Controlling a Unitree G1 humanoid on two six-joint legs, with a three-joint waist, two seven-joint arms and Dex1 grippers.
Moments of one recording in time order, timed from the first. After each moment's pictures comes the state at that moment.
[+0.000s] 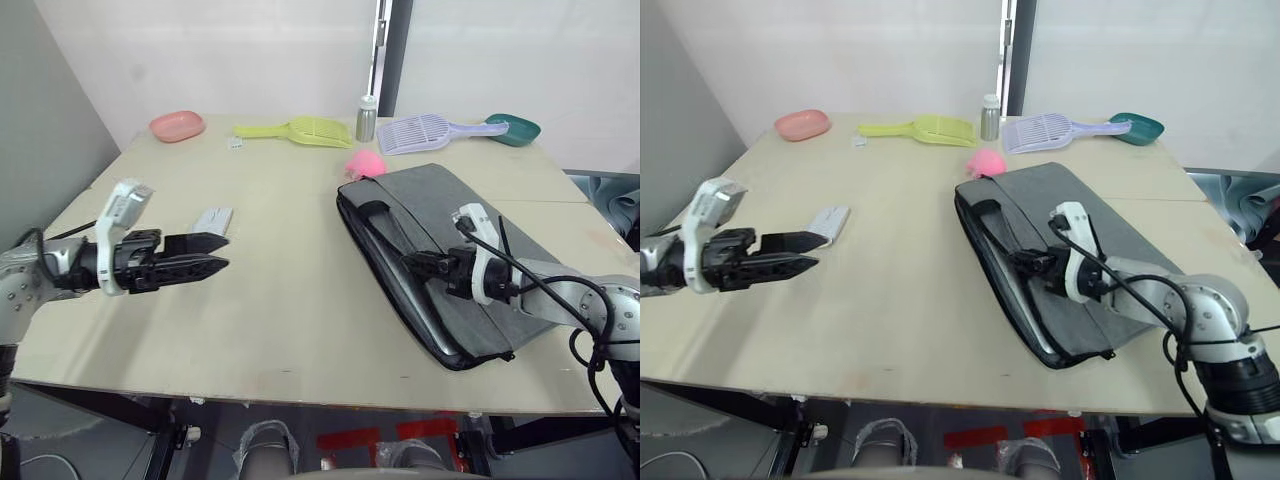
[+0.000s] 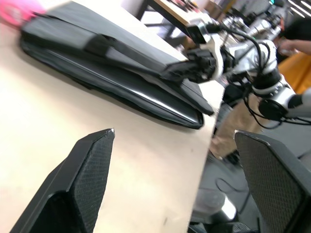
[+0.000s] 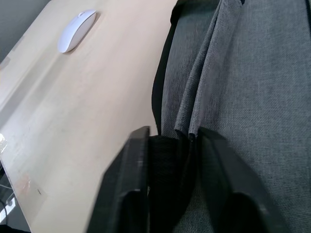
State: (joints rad) left arm -0.25 1.04 0.37 -0.07 -0.93 0.93 -1.33; right arm -0.34 -0.77 -0.08 -0.32 1.34 1.08 0.08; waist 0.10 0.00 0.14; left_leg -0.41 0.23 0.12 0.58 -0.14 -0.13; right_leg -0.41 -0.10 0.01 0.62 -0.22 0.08
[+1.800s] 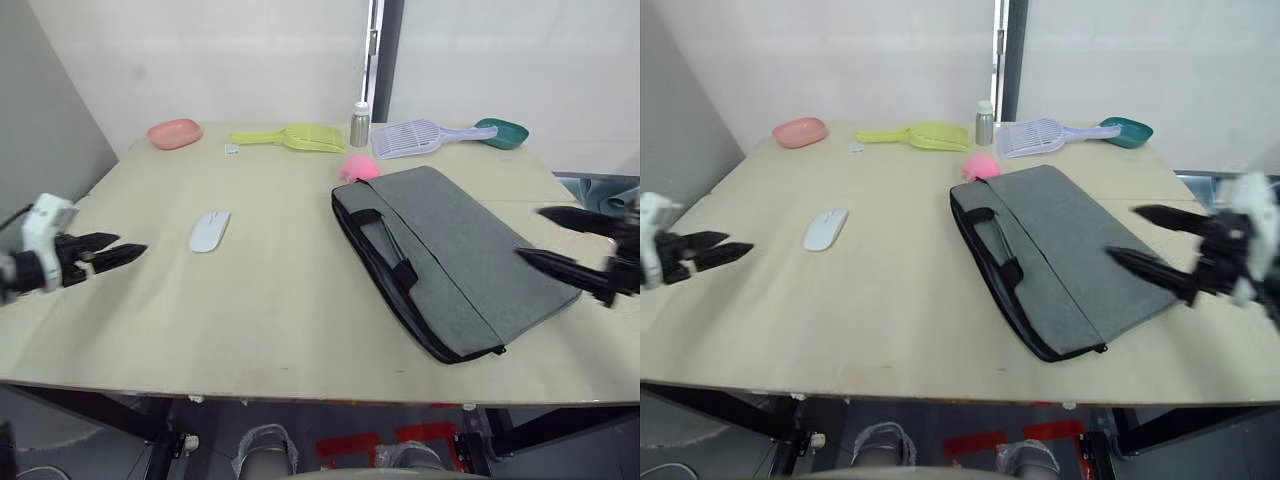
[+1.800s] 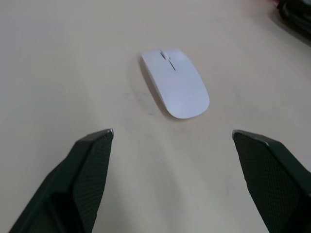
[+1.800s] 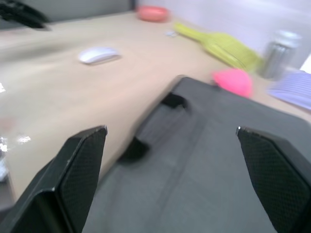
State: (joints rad) left arm -0.41 0.98 0.32 0.49 -0.41 0.57 -1.02; right arm -0.06 -0.98 -0.60 -0.55 0.93 0.77 0.91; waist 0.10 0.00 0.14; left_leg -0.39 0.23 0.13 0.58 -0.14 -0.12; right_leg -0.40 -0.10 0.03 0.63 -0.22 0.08
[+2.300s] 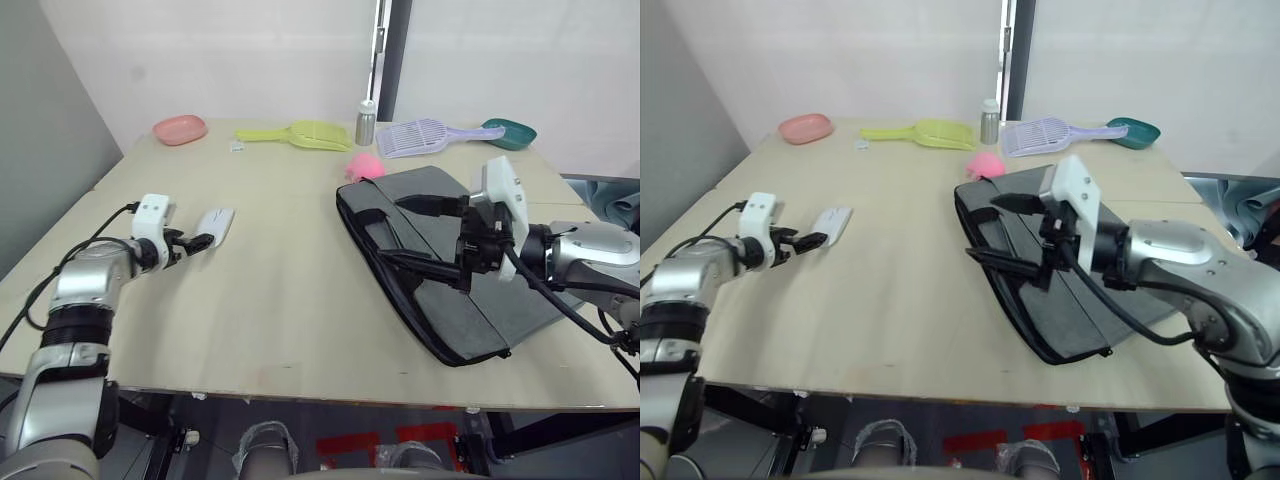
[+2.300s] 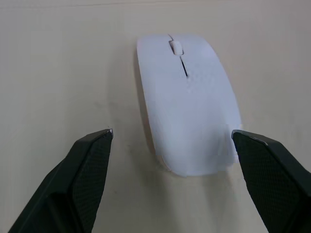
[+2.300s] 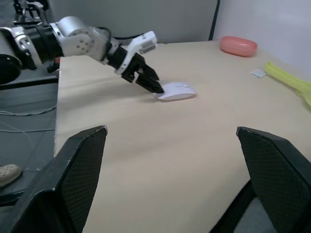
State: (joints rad) left arm -0.66 0.67 0.15 0.57 -0.24 0.61 -0.59; right arm -0.44 -0.85 -0.15 -0.68 1.00 0.88 0.64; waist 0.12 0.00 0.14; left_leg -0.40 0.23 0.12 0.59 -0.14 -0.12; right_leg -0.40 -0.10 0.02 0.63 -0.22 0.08
